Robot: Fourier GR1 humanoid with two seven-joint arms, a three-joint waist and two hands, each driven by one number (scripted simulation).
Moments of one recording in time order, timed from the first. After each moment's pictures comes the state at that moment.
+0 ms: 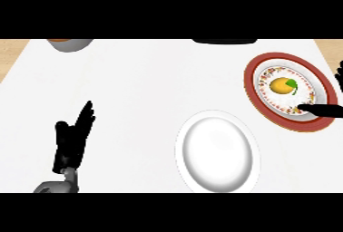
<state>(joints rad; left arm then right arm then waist) -0.04 0.11 -0.01 -1.45 -0.07 0.12 0.20 -0.70 -0.57 -0.58 -0.26 0.37 0.04 -0.61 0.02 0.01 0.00</state>
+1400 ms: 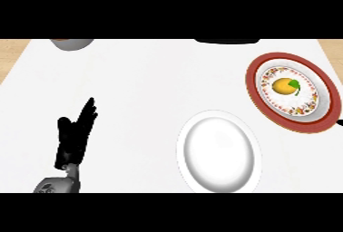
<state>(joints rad) -0.06 0.10 0.00 -1.45 -0.09 0.11 0.21 -0.59 -0.73 -0.63 -0.17 0.28 -0.01 -0.67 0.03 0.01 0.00</state>
